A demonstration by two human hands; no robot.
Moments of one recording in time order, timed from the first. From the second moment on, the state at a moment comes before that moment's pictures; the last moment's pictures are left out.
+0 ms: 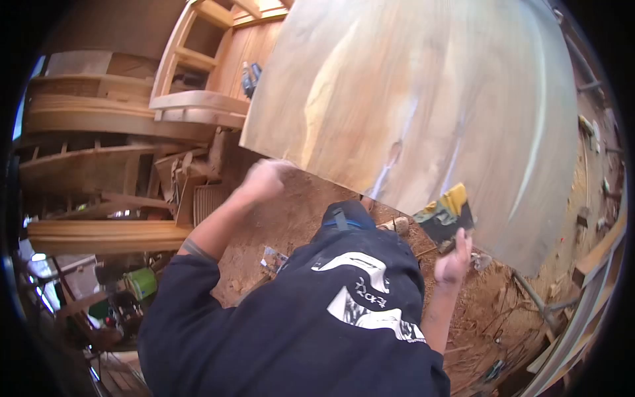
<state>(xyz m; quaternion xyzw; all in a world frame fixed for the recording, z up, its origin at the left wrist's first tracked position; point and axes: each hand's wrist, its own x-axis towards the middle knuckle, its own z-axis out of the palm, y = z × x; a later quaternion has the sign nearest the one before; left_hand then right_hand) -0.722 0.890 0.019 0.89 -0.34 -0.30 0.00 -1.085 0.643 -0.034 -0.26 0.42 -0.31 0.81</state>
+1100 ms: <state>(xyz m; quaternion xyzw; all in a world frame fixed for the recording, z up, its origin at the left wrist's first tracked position) -0.861 0.772 0.101 0.56 -0.74 -0.09 0.36 -1.034 0.659 0.042 -0.15 0.36 -0.48 0.78</state>
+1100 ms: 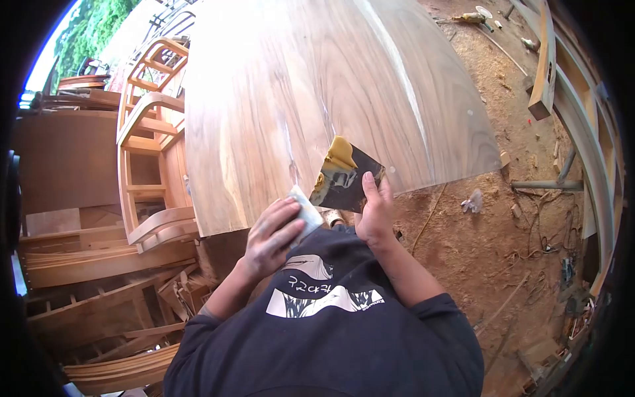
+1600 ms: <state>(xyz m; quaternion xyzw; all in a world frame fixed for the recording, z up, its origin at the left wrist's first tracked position) -0.757 0.770 0.001 0.75 -0.66 0.03 0.02 -1.087 0.670 0.013 -0.16 0.42 -0.47 0.76</state>
